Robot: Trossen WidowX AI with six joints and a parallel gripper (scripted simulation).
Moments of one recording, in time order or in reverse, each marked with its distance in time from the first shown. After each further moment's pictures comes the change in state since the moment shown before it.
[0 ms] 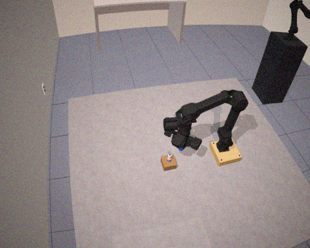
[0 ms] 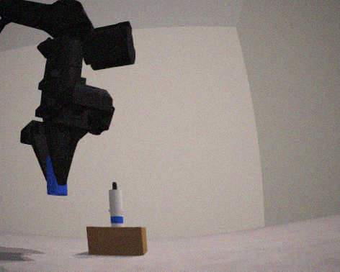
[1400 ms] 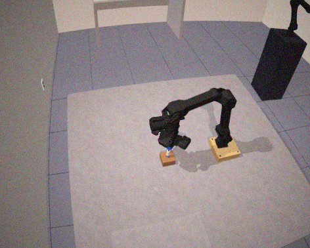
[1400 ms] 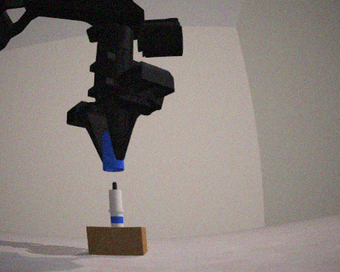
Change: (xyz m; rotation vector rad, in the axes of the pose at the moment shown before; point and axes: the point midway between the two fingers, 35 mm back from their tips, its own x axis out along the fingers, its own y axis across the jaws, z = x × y) arm -0.038 -0.024 0.075 0.002 -0.007 -0.002
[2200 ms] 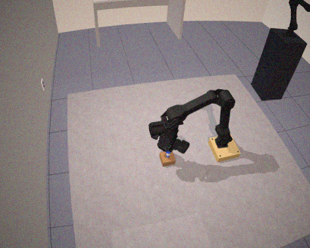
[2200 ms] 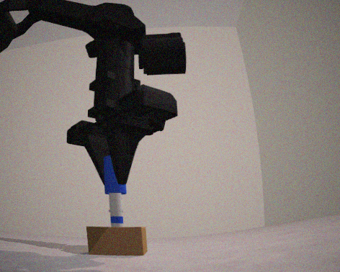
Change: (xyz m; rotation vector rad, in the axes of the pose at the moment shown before) arm 0.031 -0.001 0.001 0.000 0.001 0.001
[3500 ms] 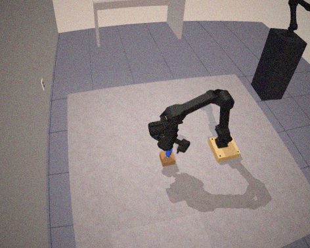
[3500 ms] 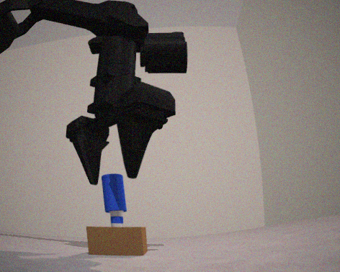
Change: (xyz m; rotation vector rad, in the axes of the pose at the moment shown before) arm -0.007 0.002 -0.002 0.004 0.026 0.024
